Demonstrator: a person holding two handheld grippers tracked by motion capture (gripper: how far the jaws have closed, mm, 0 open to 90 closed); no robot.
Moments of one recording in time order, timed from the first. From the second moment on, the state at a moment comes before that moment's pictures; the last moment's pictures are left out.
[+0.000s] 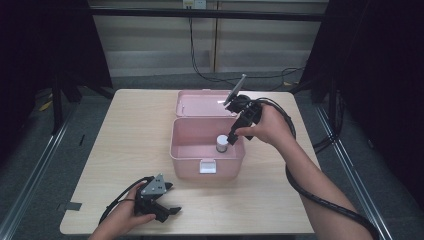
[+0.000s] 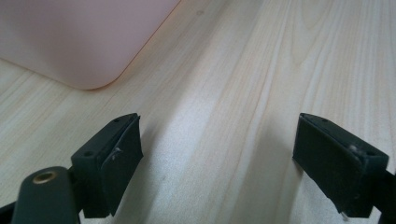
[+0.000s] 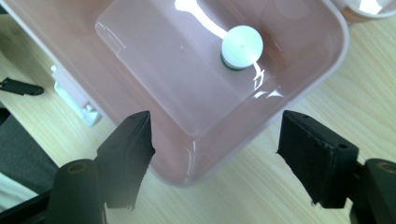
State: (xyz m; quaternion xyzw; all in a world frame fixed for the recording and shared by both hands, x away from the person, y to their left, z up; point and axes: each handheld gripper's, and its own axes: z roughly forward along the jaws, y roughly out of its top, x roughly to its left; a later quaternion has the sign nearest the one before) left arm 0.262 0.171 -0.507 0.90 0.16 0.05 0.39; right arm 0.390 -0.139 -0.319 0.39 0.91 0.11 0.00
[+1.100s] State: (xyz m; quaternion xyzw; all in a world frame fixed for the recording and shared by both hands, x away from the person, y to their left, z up) left arm 0.262 0.171 -0.508 0.90 0.16 0.05 0.40; right arm 0.360 -0.226 -0.343 0.40 0.91 0.12 0.01
